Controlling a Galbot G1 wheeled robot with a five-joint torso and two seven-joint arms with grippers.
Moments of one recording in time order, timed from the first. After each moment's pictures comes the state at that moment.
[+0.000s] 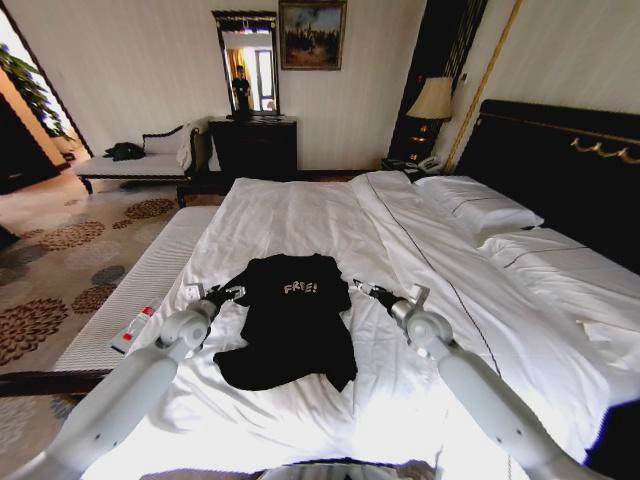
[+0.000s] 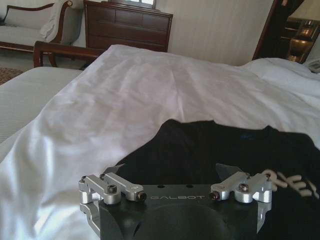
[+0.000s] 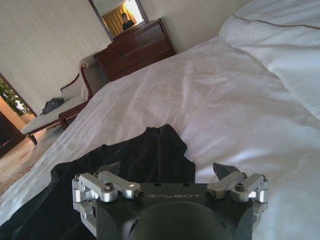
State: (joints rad) left arm 1.01 -0.78 -0.20 -1.81 -1.03 0.32 -0.37; right arm -1.03 0.92 0.25 1.84 1.17 -0.33 0.27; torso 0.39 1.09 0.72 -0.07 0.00
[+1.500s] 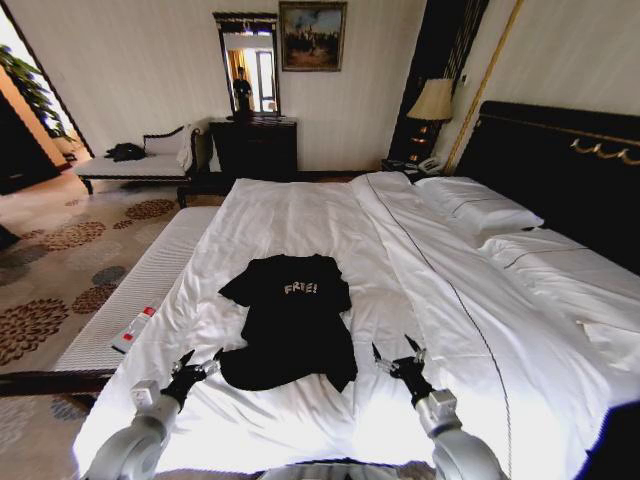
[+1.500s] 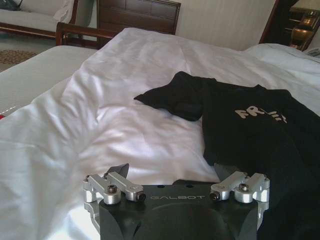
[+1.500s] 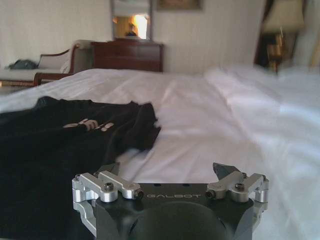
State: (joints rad) left arm 1.86 -0.94 -0.69 -2.12 -0.80 0.15 -0.14; right arm -1.83 1.19 0.50 2.17 0.35 -0.08 0.11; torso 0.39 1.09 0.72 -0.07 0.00
